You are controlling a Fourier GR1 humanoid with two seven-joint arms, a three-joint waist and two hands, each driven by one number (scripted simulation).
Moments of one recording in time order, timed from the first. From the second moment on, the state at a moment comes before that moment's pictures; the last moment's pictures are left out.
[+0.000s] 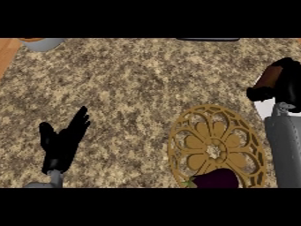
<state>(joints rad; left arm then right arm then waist) 0.00 0.15 -0.12 -1.45 0.15 0.08 0.21 -0.49 -0.18 -0.21 -1.32 1.30 -0.08 0.66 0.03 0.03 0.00</state>
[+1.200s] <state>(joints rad) -0.05 0.13 -0.16 -1.44 0.13 0.07 0.23 -0.67 -0.11 -0.68 -1.19 2.08 -0.63 1.16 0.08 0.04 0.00</state>
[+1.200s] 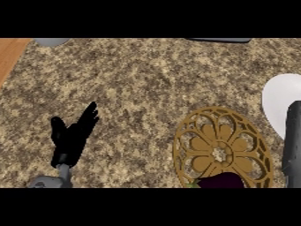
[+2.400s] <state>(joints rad) 0.02 0.14 -0.12 -1.45 0.14 0.08 0.23 -0.63 -0.25 -1.09 -0.69 1.69 -1.04 0.99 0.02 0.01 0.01</state>
